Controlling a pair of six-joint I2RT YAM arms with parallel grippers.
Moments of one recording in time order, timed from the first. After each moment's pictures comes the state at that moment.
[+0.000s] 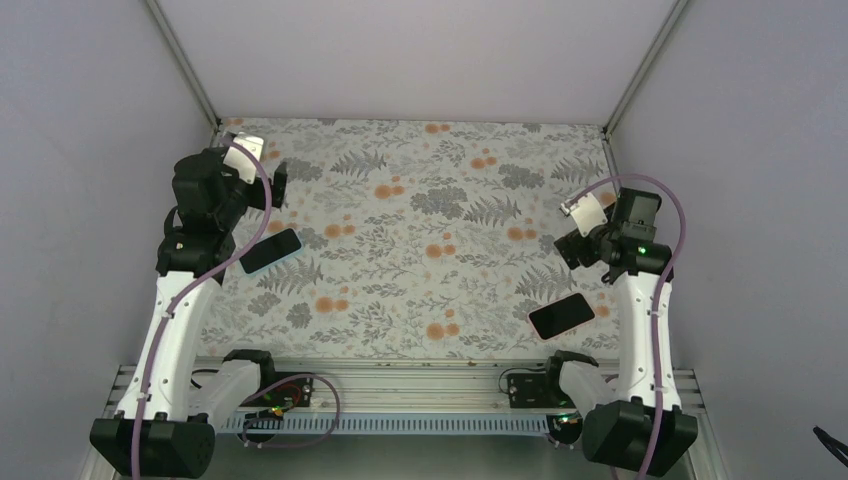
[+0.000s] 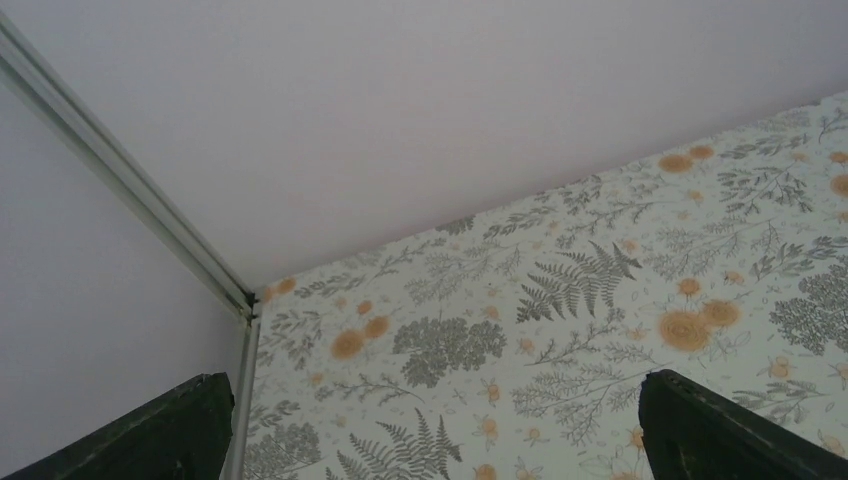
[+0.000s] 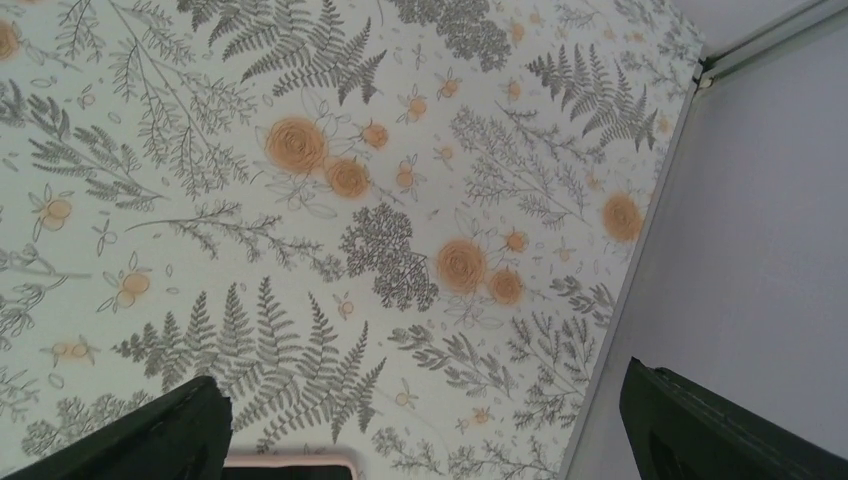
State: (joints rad) left arm -0.03 0.94 1.04 -0.39 0.06 0.27; right arm -0.20 0.97 0.99 -0.86 -0.14 -0.79
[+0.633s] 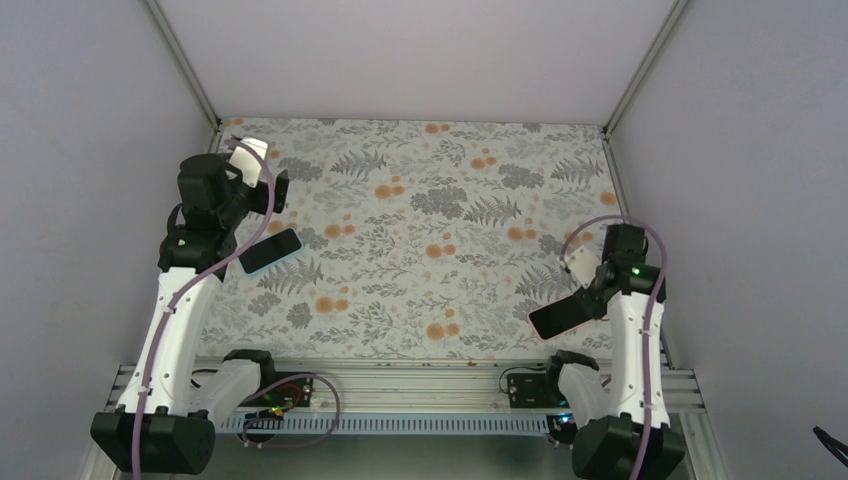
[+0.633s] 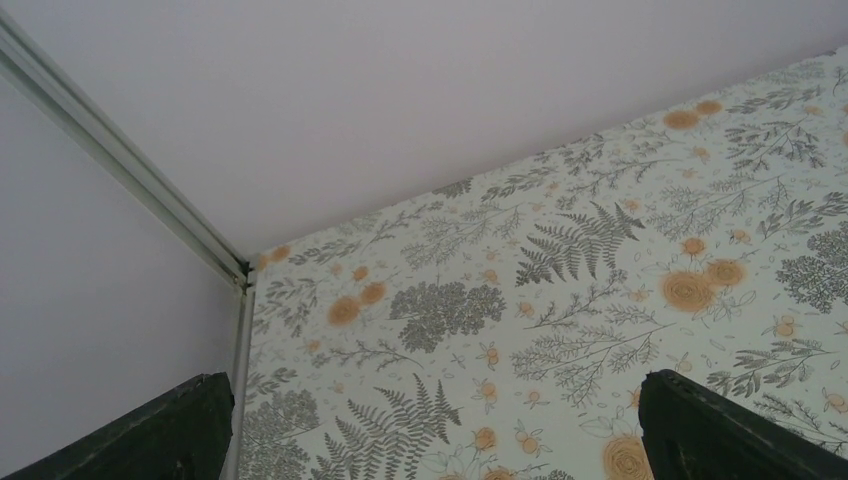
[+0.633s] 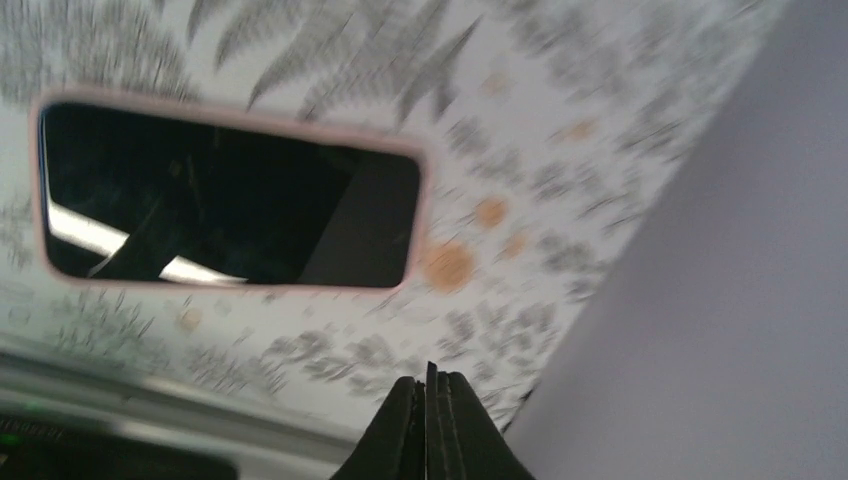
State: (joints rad) left arm -0.03 0.96 1.04 -0.44 0.04 0.29; right arm -0.25 0.87 0.86 -1.16 0.16 -0.92
